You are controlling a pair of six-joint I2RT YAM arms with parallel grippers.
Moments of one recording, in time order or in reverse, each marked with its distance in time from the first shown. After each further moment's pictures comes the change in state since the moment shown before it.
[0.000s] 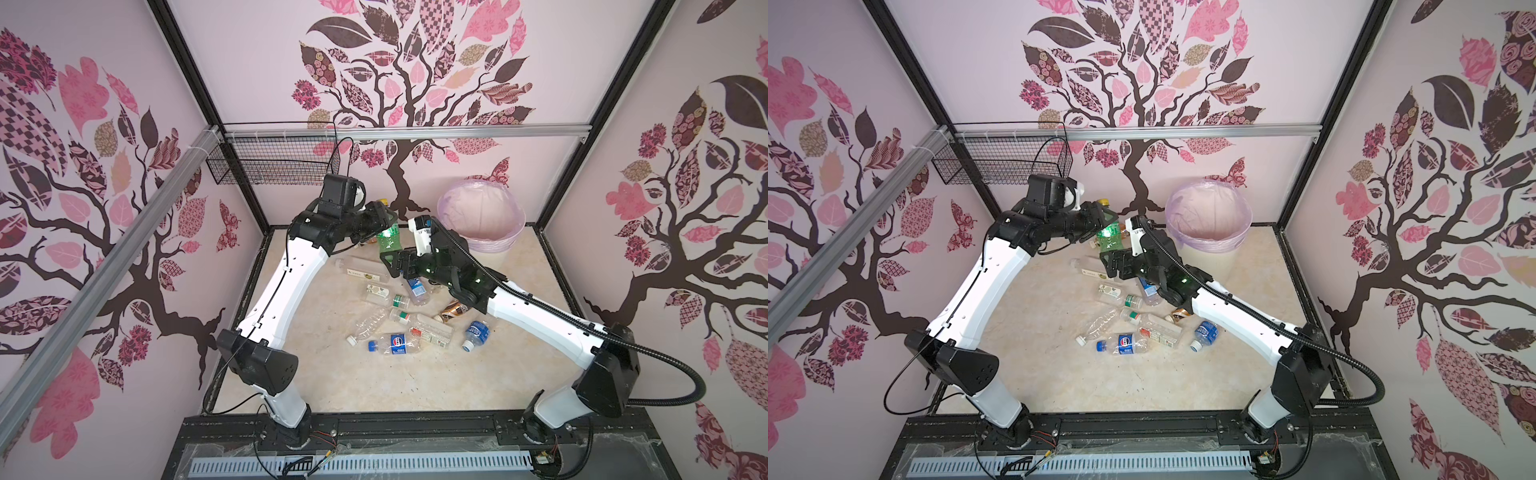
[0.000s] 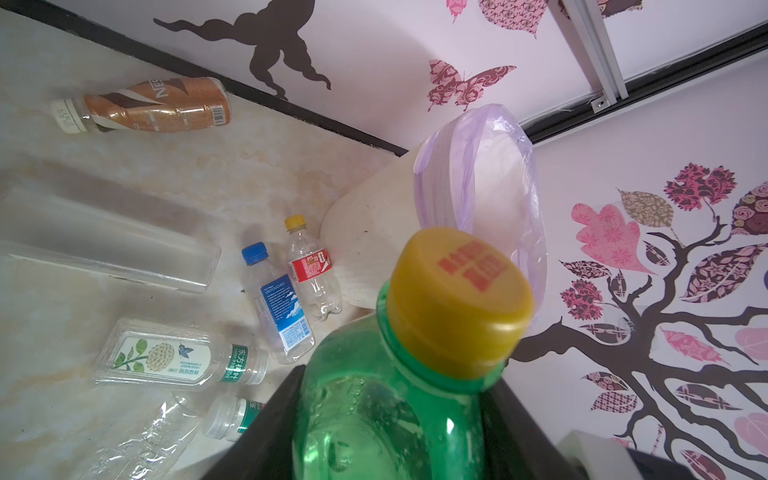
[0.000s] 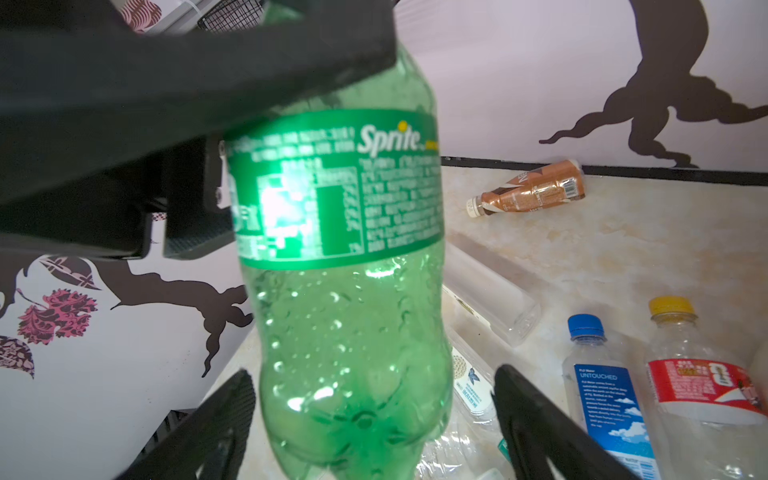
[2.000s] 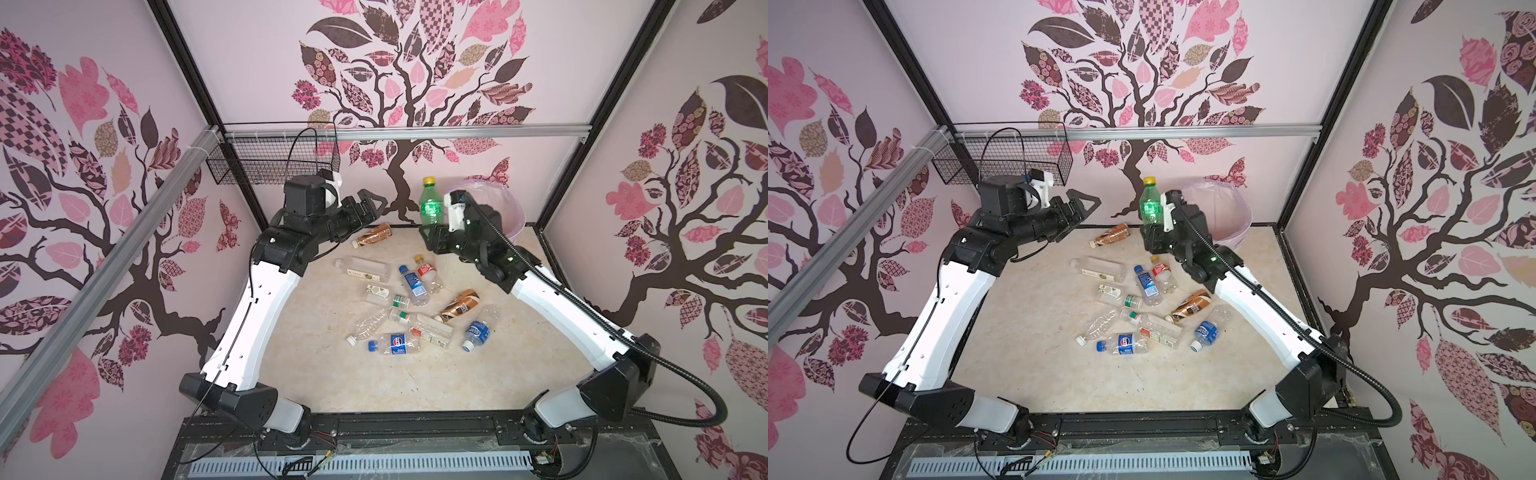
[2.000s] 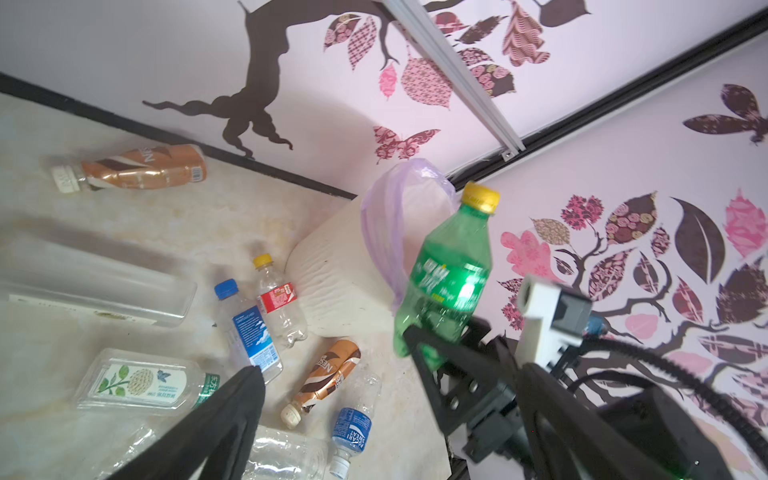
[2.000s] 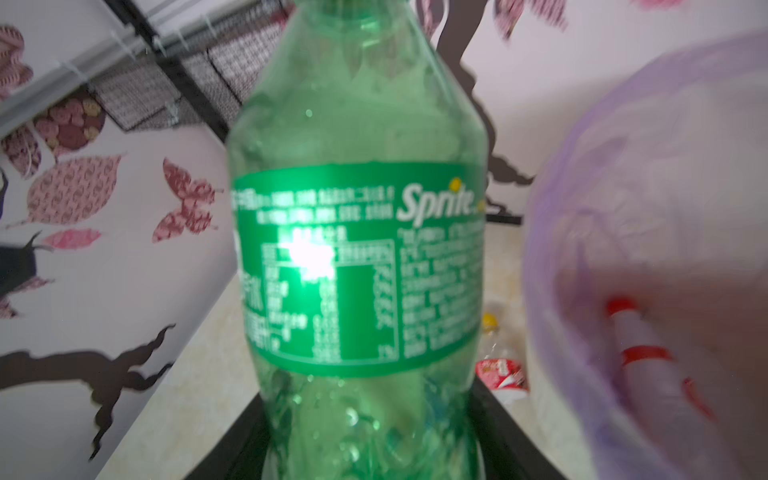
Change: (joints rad) left arm 0.024 -0.237 -0.143 0.149 0.033 -0.022; right arm -0.206 -0.053 0.254 -0.294 0.121 -0.151
